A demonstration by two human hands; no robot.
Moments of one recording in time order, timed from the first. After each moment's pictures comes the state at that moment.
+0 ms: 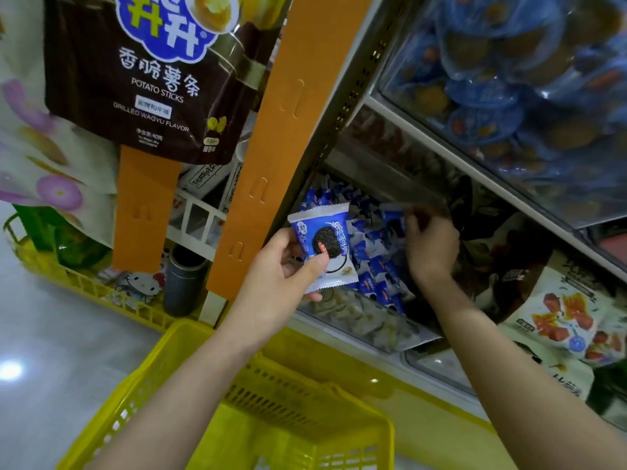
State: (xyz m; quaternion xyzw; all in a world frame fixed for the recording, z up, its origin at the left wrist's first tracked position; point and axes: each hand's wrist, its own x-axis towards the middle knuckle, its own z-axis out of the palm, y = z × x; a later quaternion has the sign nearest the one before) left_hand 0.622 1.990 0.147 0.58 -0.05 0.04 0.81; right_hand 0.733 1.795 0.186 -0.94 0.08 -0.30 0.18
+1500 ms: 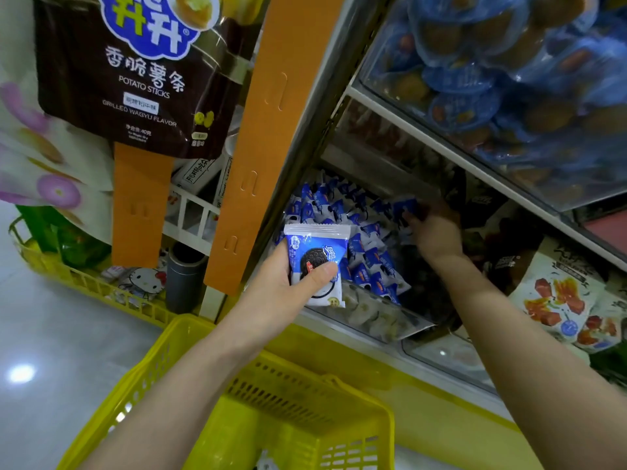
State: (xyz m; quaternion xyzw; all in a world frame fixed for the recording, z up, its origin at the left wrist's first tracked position) left_hand 0.607 1.984 0.149 0.60 -0.07 -0.03 0.79; right_hand 0.750 1.764 0.196 -0.97 0.06 -0.17 0.13
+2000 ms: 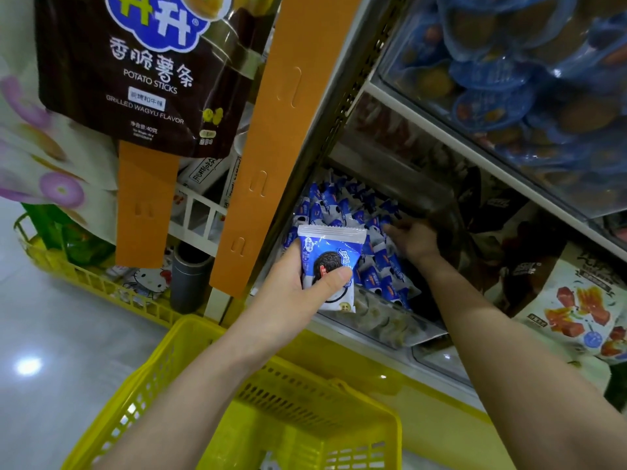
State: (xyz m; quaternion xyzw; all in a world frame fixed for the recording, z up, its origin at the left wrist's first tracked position) left_hand 0.614 1.983 0.143 0.60 -0.07 -0.03 0.80; right_hand 0.776 1.775 0.156 -0.95 0.13 -0.04 0.29
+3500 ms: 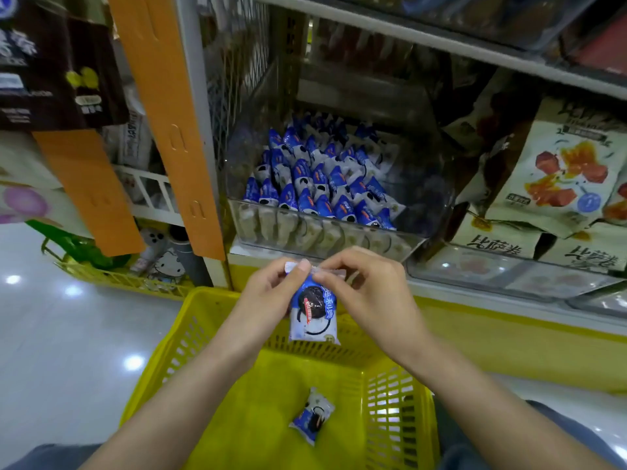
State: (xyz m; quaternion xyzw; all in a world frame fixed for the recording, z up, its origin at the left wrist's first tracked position) left_hand 0.572 1.945 0.112 0.65 0.03 -0.15 0.75; right_hand 0.578 1.798 0.131 -0.90 -0.16 -0.08 0.40
